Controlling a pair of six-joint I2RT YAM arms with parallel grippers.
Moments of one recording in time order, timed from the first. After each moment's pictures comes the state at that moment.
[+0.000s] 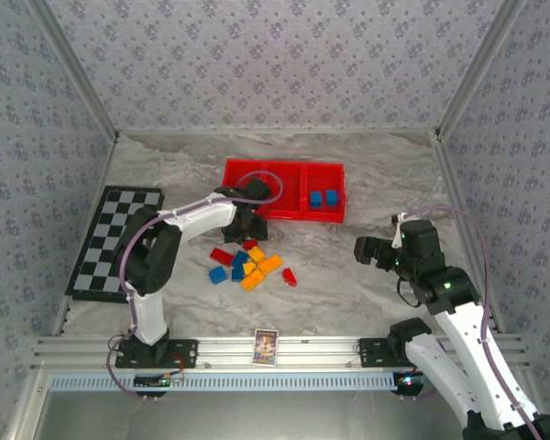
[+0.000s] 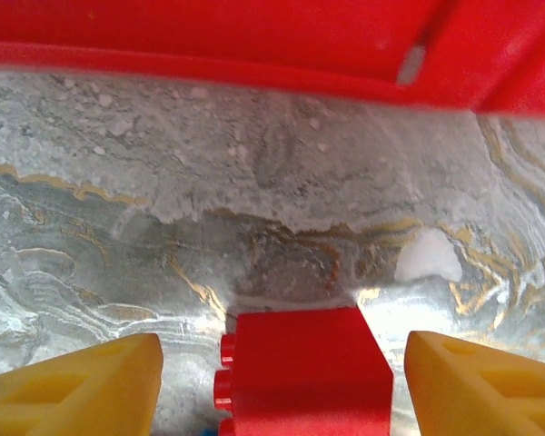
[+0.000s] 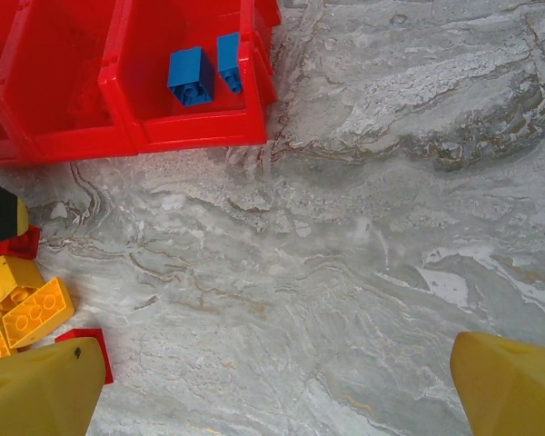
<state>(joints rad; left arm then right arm) -0.66 1.88 1.30 -0.76 -0.08 -0.69 0.29 0.64 0.75 -0.87 0.01 0.39</state>
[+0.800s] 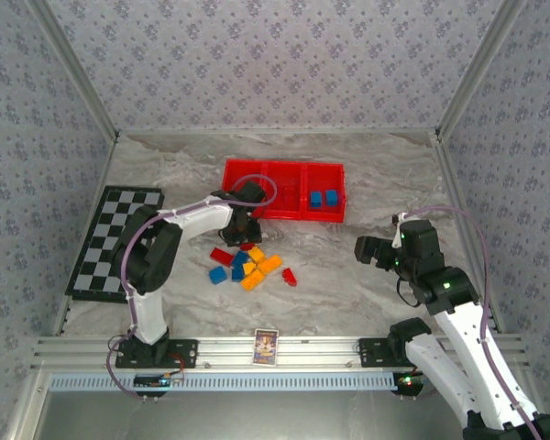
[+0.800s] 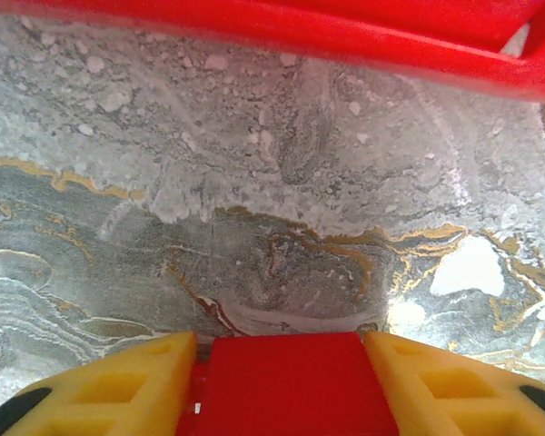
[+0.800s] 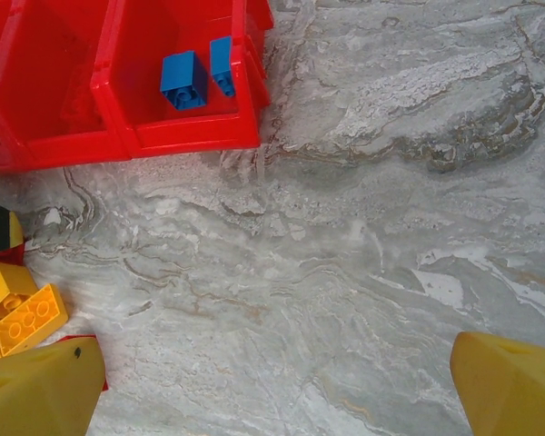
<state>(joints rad) -0.64 1.88 1.23 -0.69 -0.02 -0.71 0.29 0.64 0.74 -0.86 0.03 0.40</state>
